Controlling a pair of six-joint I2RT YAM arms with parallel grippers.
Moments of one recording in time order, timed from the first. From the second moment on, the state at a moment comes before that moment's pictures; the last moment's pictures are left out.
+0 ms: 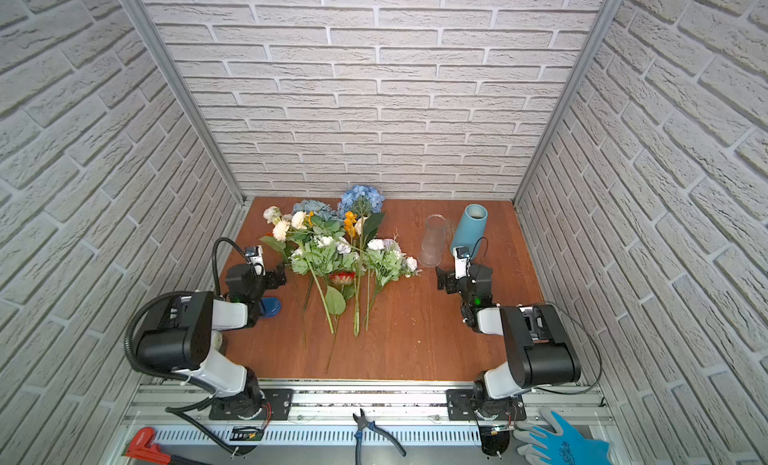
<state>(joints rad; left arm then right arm) 0.11 1.59 0.38 0.80 0.06 0.02 0.00 1.50 0.37 0.69 -0.14 -0.01</state>
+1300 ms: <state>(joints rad) 0.08 1.48 0.39 0.67 -0.02 0.02 0.00 1.40 0.37 0.63 -0.13 -0.01</state>
